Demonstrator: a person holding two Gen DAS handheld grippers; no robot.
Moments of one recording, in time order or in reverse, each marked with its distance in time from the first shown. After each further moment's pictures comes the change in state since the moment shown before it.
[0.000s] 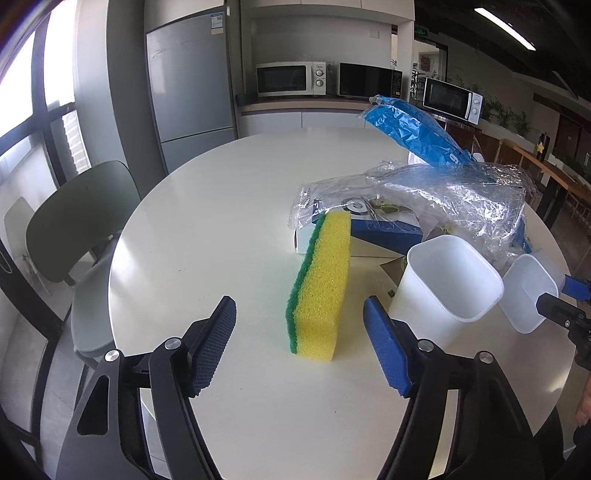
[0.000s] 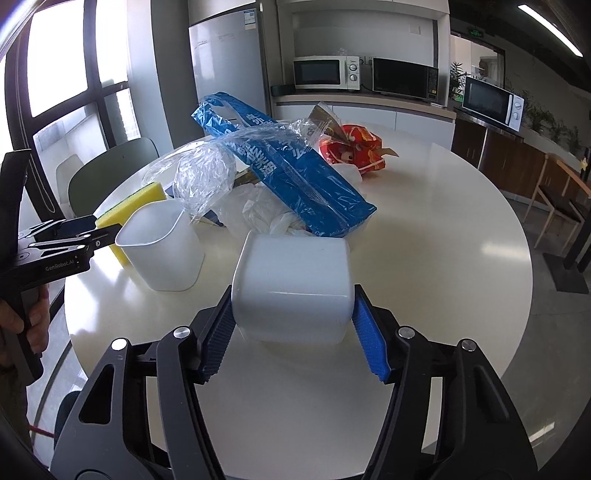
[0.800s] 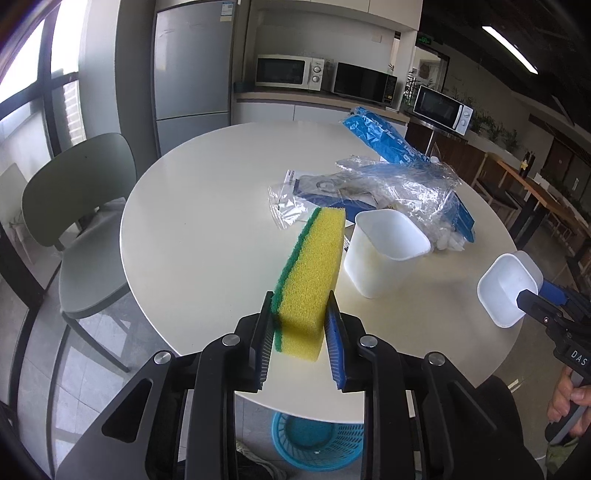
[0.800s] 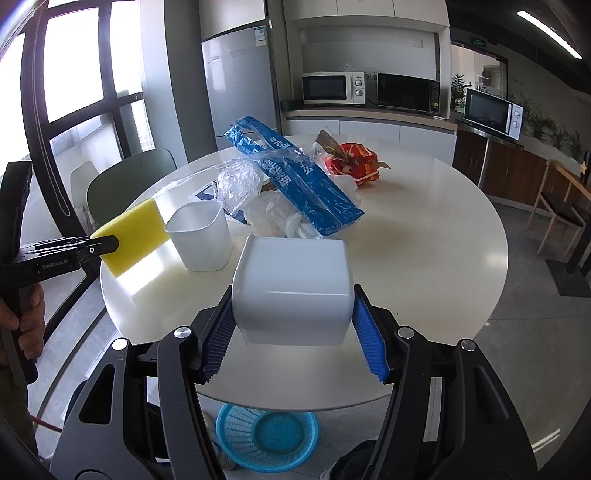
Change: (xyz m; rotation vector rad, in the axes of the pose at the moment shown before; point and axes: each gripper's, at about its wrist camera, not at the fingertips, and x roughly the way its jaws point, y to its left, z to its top) left arm -0.063 0.009 -0.023 -0.089 0.038 -0.093; right arm -0.066 -0.001 -0.023 -0.009 -0.062 0.040
